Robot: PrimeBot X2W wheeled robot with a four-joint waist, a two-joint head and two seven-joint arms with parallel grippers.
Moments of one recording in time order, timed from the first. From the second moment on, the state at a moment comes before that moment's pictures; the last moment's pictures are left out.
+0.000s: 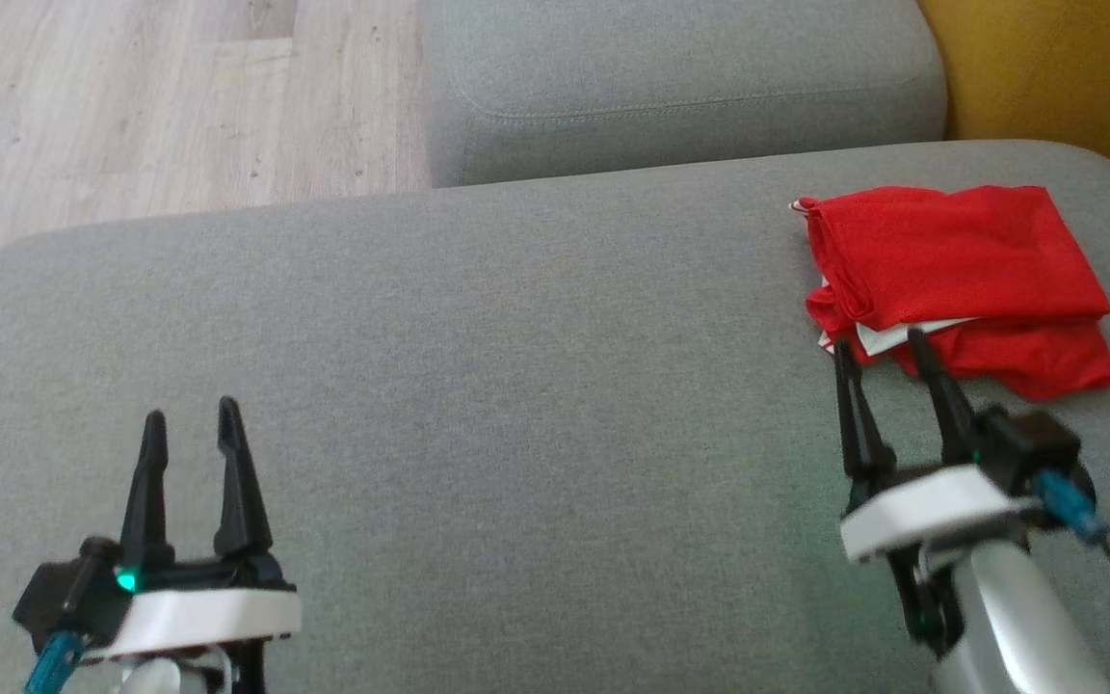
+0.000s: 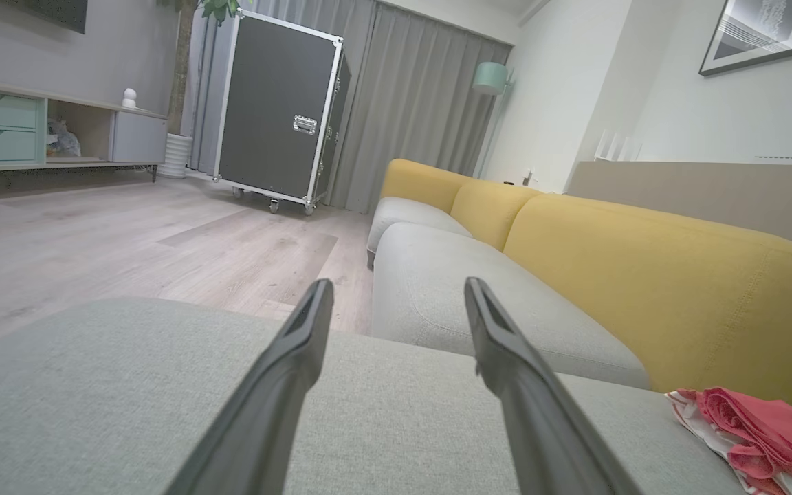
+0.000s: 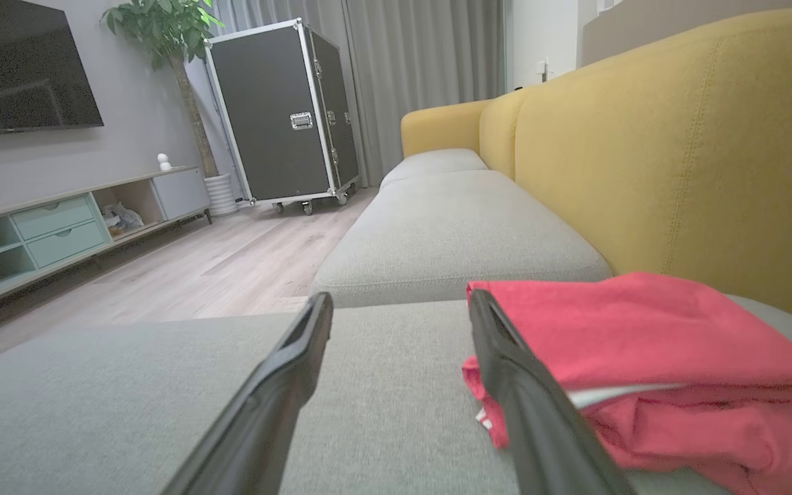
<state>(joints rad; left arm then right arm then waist) -0.03 0.04 0.02 0.18 -0.33 -0.13 -0.26 -0.22 -0.06 0.09 0.43 0.17 0.13 -0.25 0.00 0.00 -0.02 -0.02</state>
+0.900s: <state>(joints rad) 0.01 0.04 0.02 0.18 -0.38 -0.12 -0.26 -0.13 -0.06 0.11 0.34 0.18 0.13 -0.25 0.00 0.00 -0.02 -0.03</state>
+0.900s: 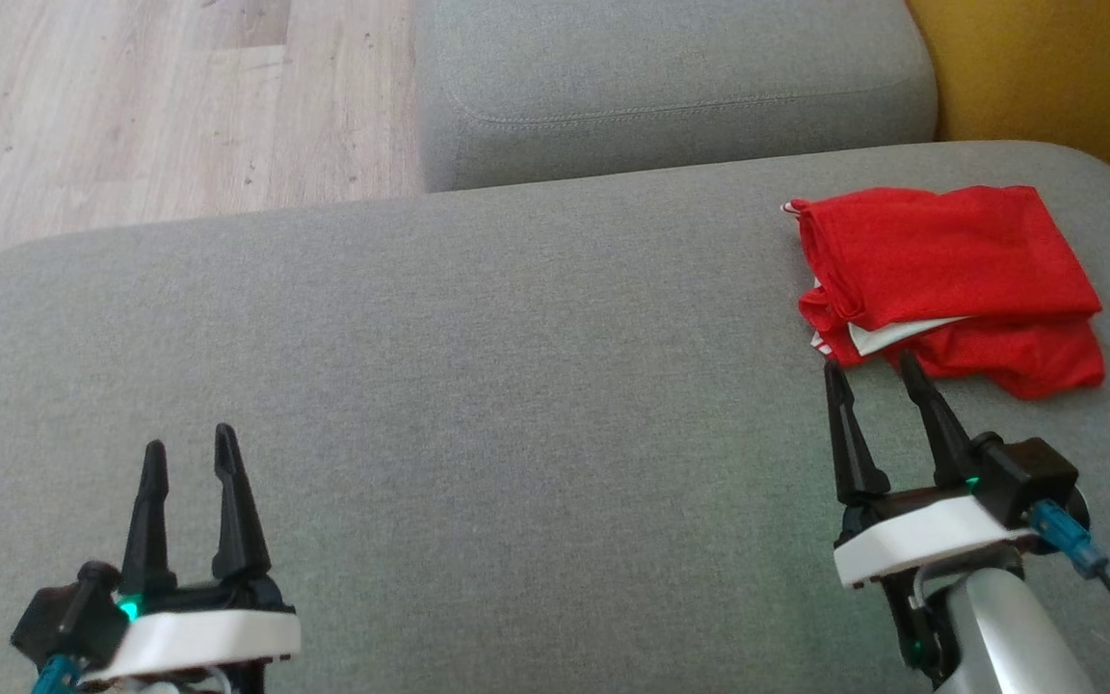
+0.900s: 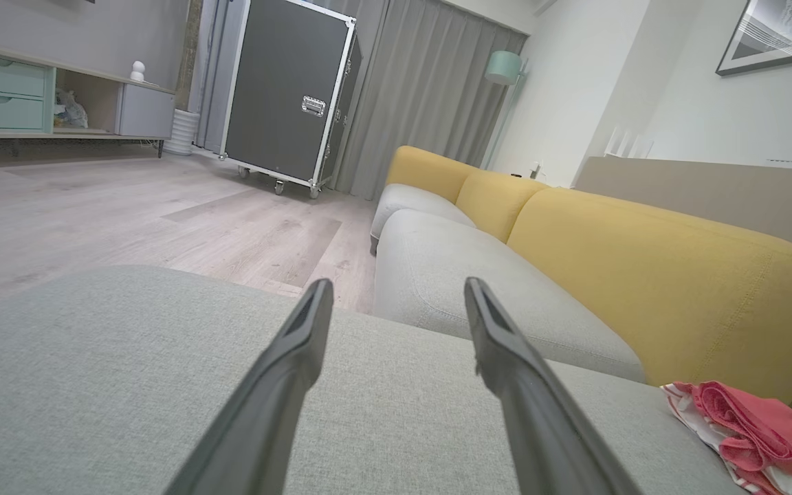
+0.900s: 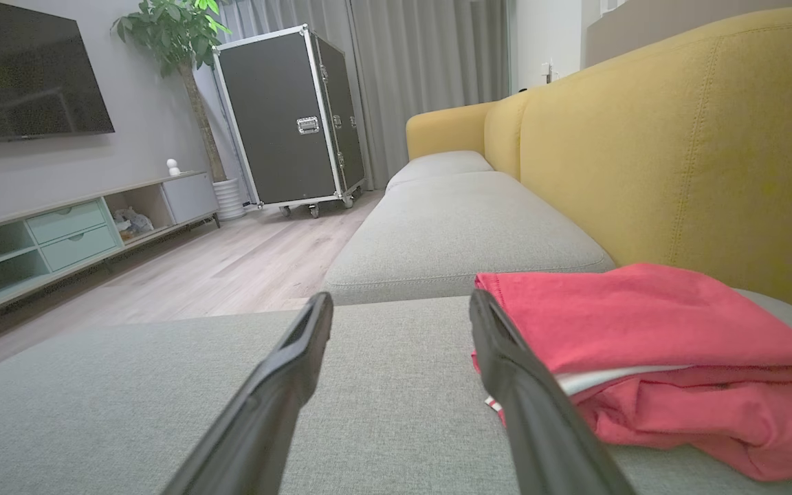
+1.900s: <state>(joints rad) 0.05 0.04 0.02 0.26 -0.56 -0.11 -0.20 -0.07 -0.06 0.10 0.39 0.39 0.13 -0.20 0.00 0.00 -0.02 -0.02</state>
